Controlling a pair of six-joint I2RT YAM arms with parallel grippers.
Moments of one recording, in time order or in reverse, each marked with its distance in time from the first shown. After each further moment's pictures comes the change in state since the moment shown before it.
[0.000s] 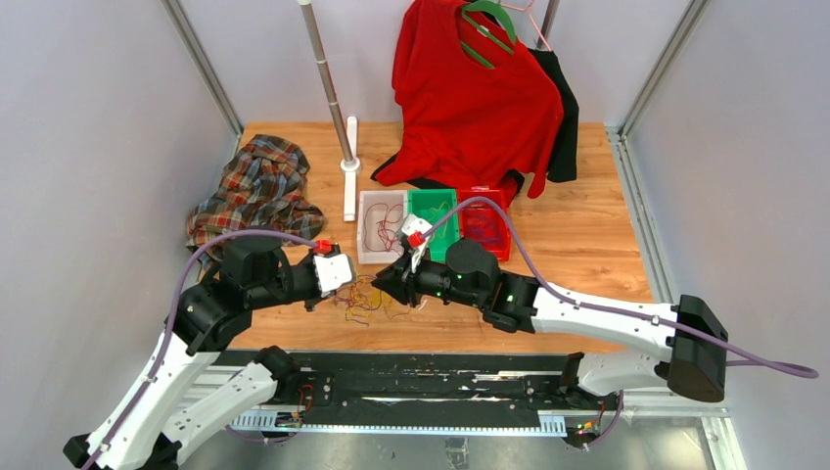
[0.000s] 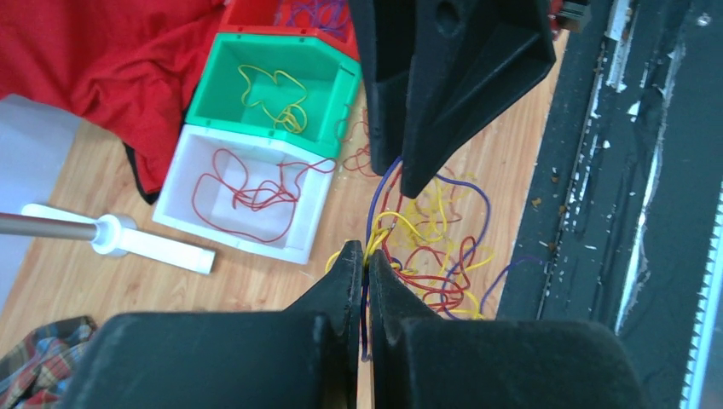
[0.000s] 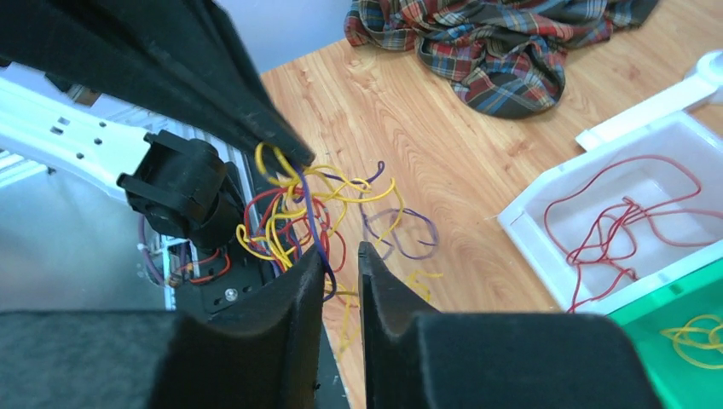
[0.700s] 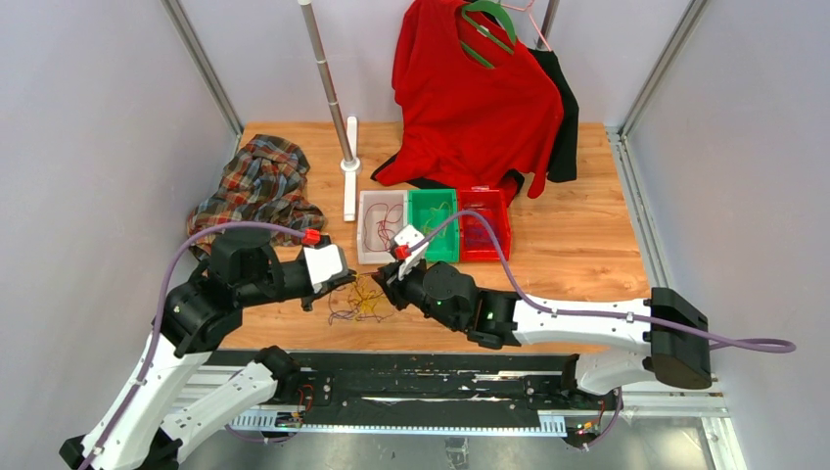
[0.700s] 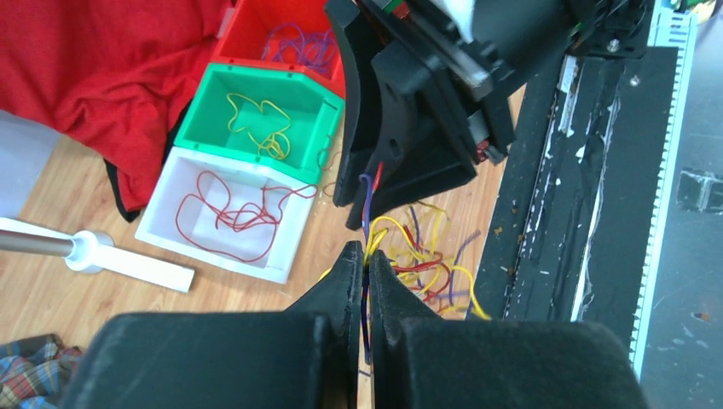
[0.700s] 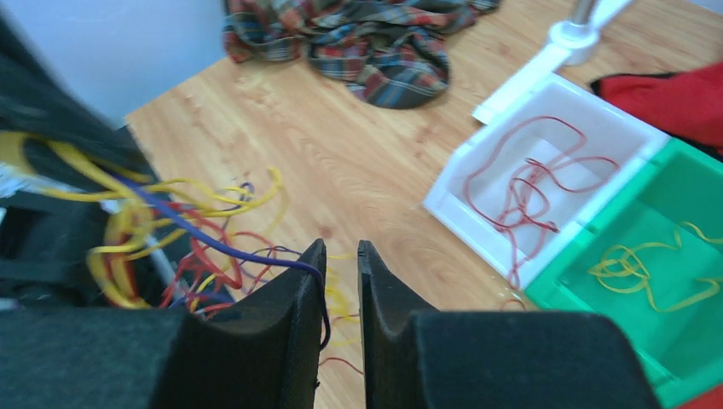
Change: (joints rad) left arm 0.000 0.019 0.083 -0.036 0.060 -0.097; right arm 0.130 0.093 -0.002 0.077 0.425 0.002
